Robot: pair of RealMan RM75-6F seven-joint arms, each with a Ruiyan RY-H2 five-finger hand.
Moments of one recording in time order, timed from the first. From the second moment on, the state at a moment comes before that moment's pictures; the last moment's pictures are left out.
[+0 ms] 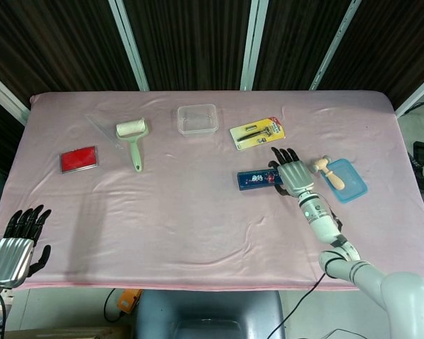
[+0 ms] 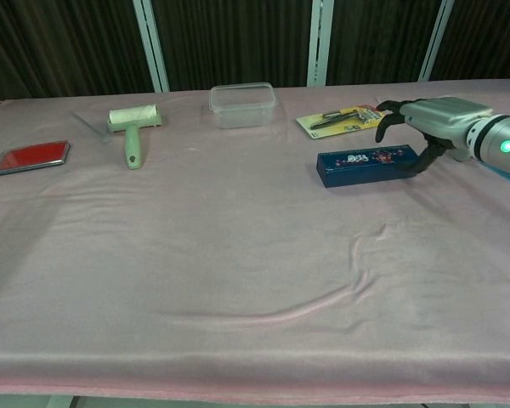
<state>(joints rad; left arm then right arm) -0.13 -1.15 -0.01 -1.57 1.54 1.44 0.11 0.77 -1.73 0.21 -0.74 -1.34 0.80 0.00</state>
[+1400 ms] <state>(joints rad) -0.13 -1.15 -0.01 -1.56 1.55 1.45 0.10 0.79 -1.69 0.20 -0.80 -1.27 0.77 -0.08</state>
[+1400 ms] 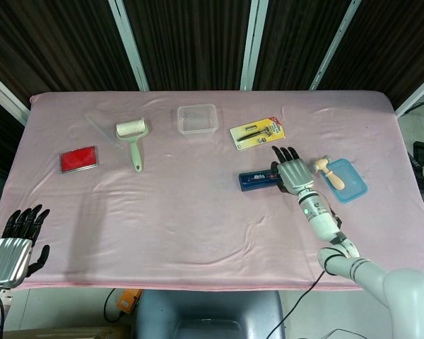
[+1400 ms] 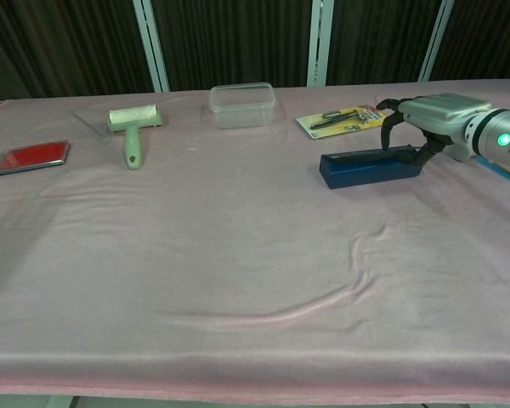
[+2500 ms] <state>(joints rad) -0.15 -1.15 -0.02 -1.57 1.50 1.41 0.11 0.93 -1.81 0.31 -0.66 -1.14 0.74 -0.20</state>
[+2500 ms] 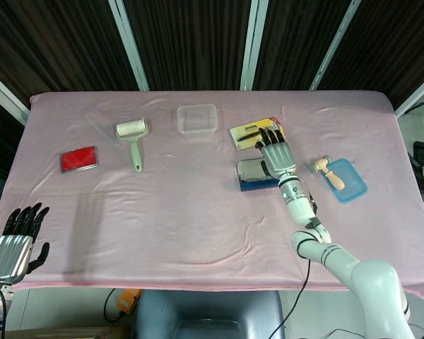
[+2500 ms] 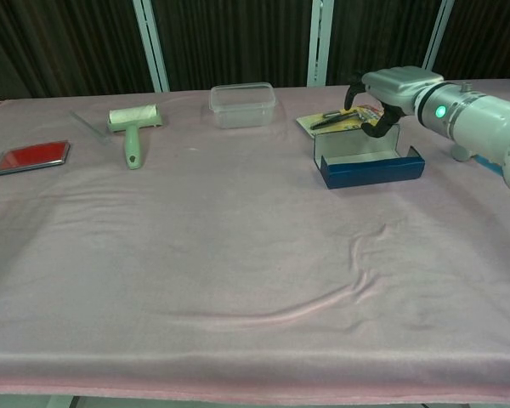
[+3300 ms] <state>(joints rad) -0.15 -1.15 0.00 -1.57 1.54 1.41 0.10 0.79 -1.63 0.16 -1.08 -1.26 0.83 -0.22</state>
